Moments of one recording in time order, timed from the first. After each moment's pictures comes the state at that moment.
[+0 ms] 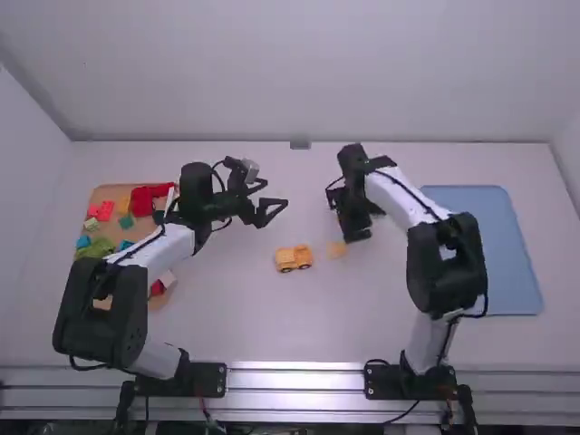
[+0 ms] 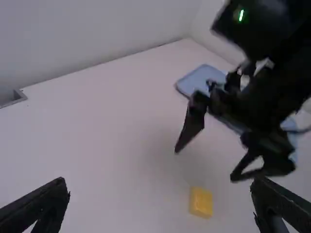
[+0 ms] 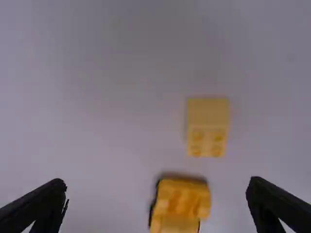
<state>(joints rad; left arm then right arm) -0.12 1.58 0.82 0.35 0.86 0.00 0.31 1.95 1.51 -1.02 -0.18 1.47</state>
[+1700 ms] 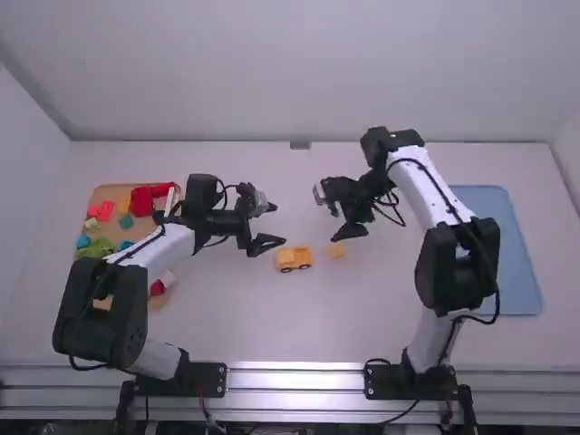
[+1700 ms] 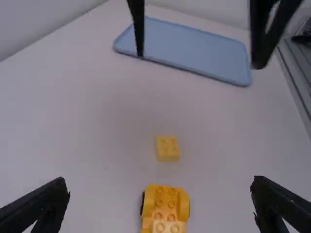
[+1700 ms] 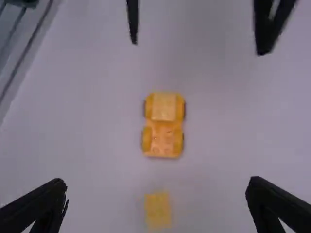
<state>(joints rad) -0.12 1.58 0.82 -0.02 1.07 0.59 0.21 1.95 1.66 -1.36 -0.76 -1.72</state>
